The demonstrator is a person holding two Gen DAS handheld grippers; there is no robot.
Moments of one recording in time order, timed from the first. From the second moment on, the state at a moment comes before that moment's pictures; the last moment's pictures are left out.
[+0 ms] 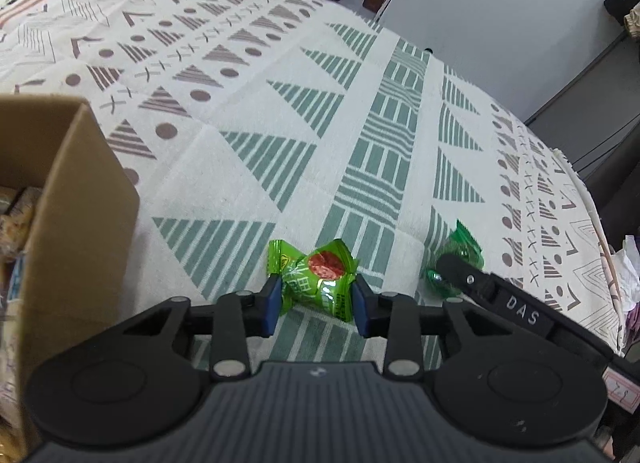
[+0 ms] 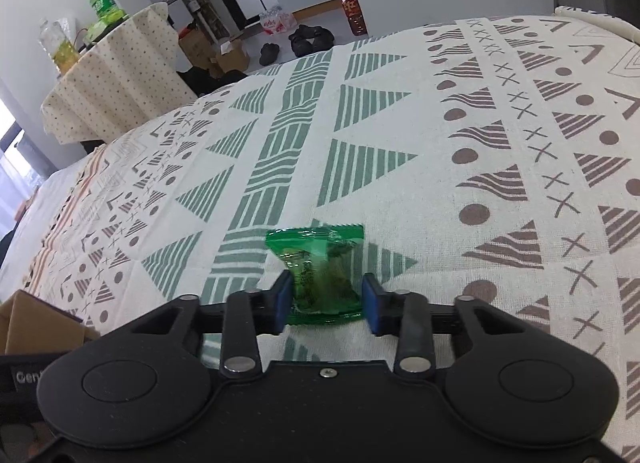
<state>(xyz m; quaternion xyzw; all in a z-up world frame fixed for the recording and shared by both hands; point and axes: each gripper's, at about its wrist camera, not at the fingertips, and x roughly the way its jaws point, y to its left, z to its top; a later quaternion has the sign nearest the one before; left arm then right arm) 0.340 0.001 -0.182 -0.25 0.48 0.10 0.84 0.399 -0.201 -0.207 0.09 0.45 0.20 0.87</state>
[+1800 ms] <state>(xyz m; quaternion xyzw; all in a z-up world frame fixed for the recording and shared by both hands) 0.175 0.048 -0.043 -0.22 0.39 0.12 0.89 0.236 -0.197 -0.077 0.17 0.36 0.25 0.89</state>
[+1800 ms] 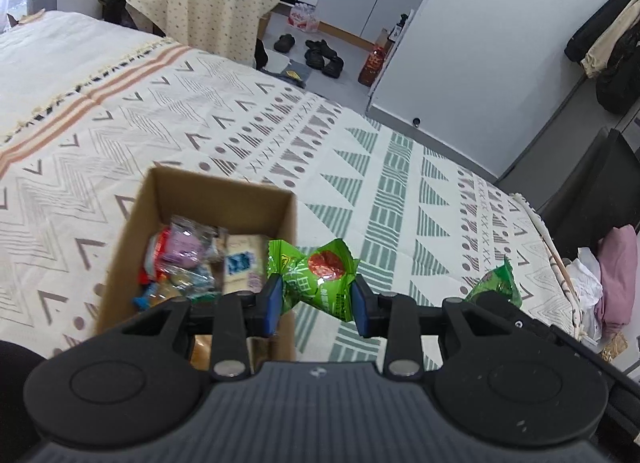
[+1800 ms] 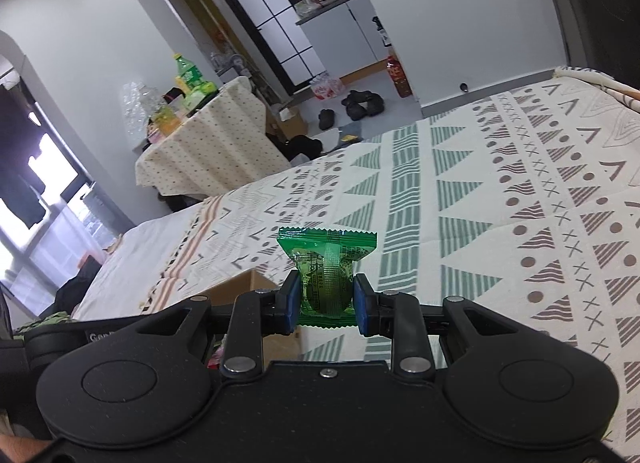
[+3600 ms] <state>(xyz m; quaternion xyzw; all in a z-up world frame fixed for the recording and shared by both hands) 0.098 0.140 -0.012 -0.22 0.41 0.14 0.87 0.174 -0.103 -0.041 0.13 0.39 0.29 0.87</state>
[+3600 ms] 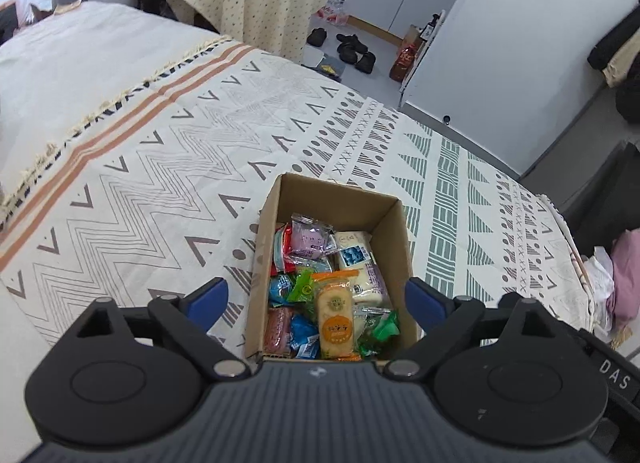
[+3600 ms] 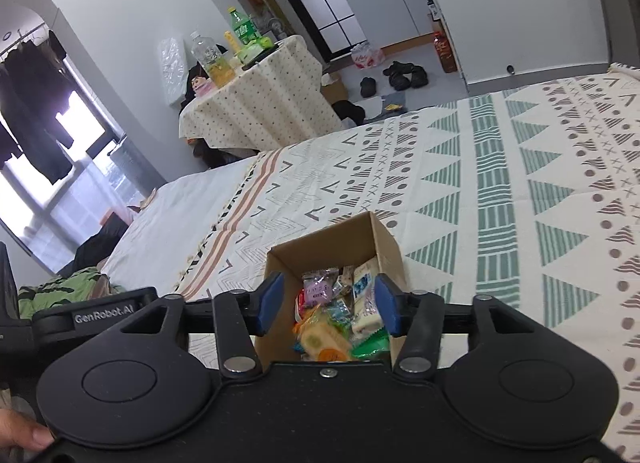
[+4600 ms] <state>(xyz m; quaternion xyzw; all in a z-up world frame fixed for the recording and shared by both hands) 0.008 0.088 0.044 -0.15 0.38 0.07 0.91 0.079 -0.190 0.012 0.14 0.34 0.21 0.91</state>
